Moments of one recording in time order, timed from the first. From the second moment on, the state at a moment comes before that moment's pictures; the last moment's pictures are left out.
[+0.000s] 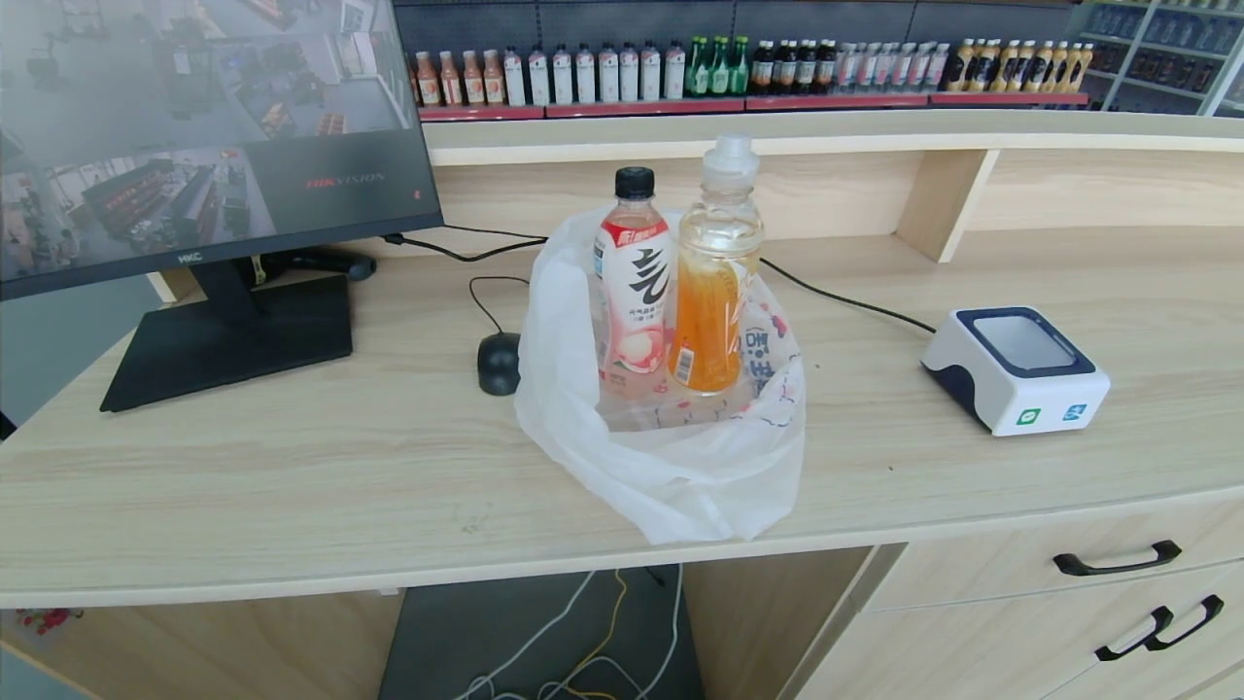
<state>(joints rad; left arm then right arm) 0.00 0.00 0.00 0.00 0.00 0.00 0.19 0.08 -0.03 0.02 -0.06 -0.14</state>
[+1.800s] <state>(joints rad) 0.00 0.00 0.00 0.00 0.00 -0.01 0.08 0.09 0.00 0.00 -0.05 -0.01</state>
